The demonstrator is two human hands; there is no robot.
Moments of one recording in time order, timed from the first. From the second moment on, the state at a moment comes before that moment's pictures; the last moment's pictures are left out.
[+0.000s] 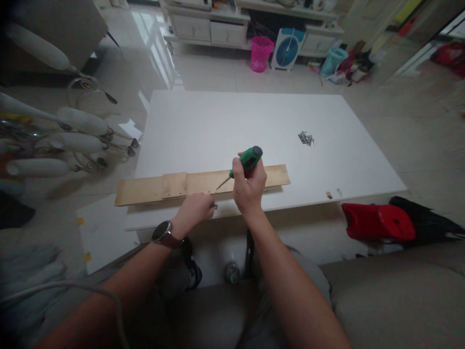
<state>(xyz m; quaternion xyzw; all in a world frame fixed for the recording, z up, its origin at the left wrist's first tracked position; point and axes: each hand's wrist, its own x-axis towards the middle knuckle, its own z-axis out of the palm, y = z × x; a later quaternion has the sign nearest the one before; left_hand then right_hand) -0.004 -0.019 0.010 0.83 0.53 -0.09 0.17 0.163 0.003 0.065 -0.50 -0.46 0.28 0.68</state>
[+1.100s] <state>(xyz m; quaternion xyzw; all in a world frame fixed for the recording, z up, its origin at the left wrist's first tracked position) -0.001 -0.017 -0.001 0.86 0.48 -0.09 0.15 0.169 0.004 0.069 -0.51 -0.46 0.28 0.67</state>
